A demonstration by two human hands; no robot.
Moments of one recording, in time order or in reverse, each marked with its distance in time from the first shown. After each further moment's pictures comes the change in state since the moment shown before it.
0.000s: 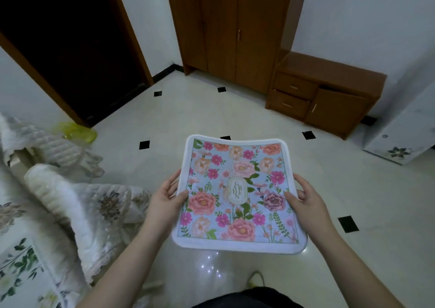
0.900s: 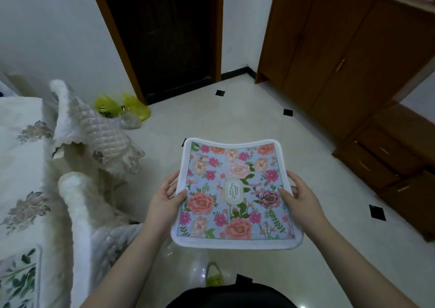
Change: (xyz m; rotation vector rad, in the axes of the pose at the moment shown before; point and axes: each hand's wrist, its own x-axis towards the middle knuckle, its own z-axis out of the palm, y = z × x) left_hand 0.211 0.076 -0.106 -0.251 0.389 -0.020; right_hand 0.286 -0.166 0.203 -0.195 -0.423 -0.161
